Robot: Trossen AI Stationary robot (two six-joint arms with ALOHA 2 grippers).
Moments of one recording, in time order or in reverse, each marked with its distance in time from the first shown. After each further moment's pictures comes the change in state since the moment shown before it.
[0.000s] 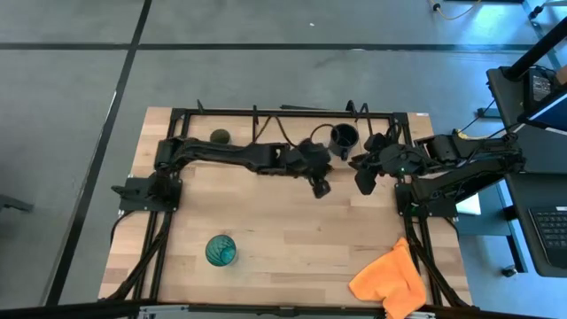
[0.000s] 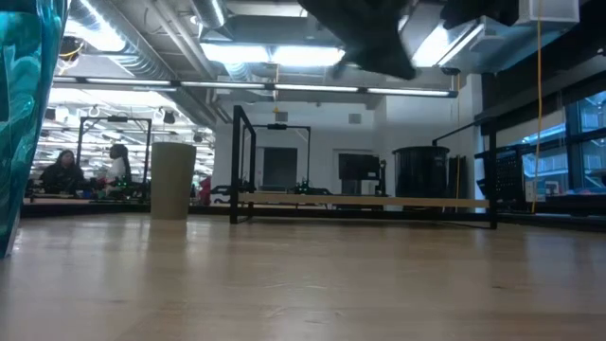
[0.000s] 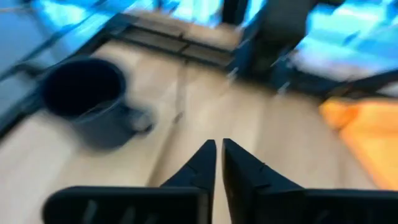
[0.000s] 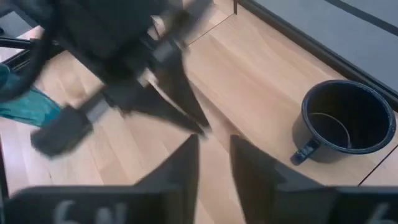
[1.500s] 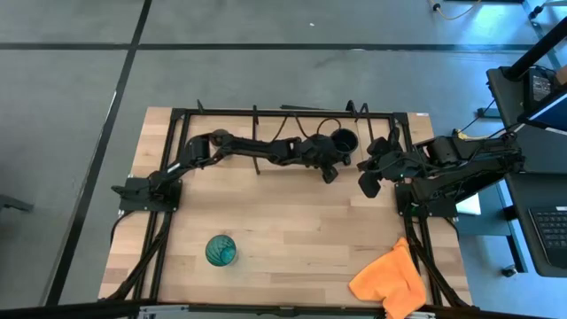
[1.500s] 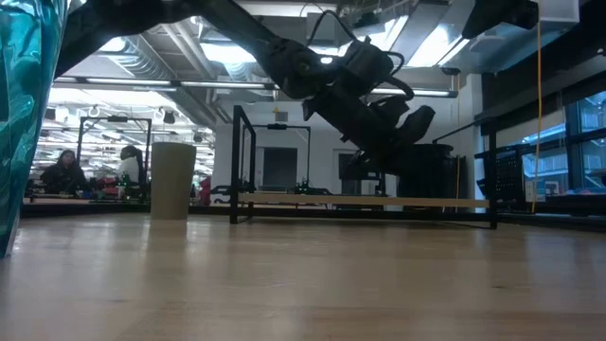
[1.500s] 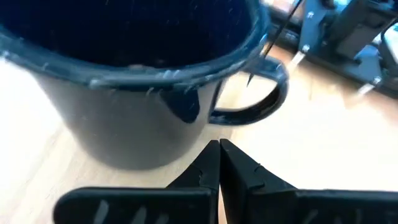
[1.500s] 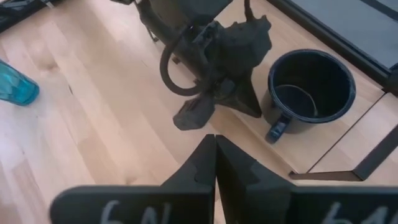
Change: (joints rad) left arm 0.182 0.320 -0.001 0.321 0.186 -0.048; right arm 0.035 0.001 0.000 -0.157 0.008 0.086
